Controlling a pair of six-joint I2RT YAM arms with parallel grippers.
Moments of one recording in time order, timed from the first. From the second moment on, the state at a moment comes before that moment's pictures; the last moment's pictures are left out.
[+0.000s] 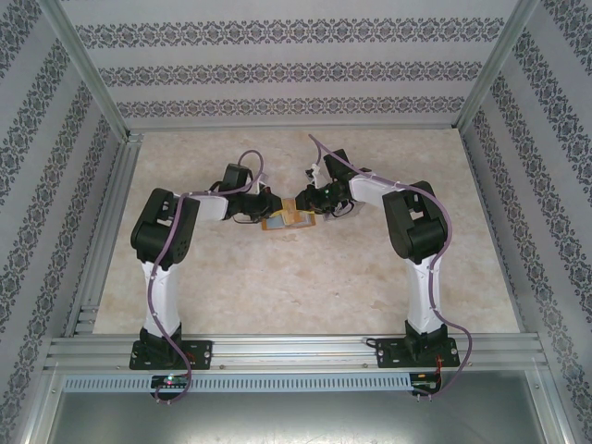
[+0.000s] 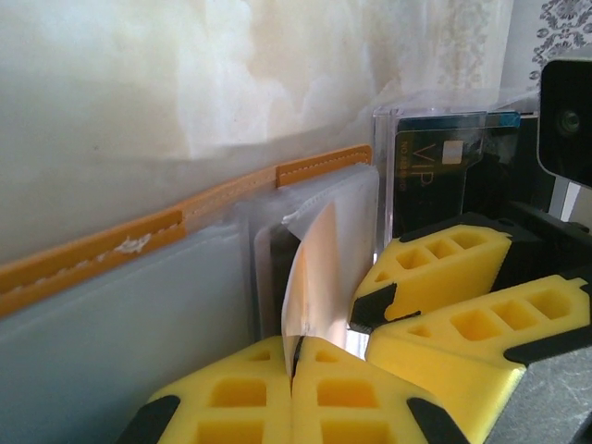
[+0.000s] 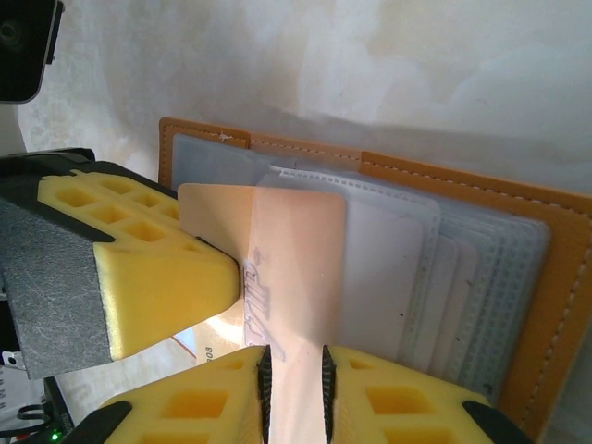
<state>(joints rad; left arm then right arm) -0.28 2.11 1.21 0.07 0.78 -0.78 0.37 2.16 1.46 -0.39 -0.72 0.39</state>
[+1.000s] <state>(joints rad) -0.26 2.08 1.30 -0.25 0.70 -0.63 0.38 2.16 1.46 -0.41 -0.72 0.38</state>
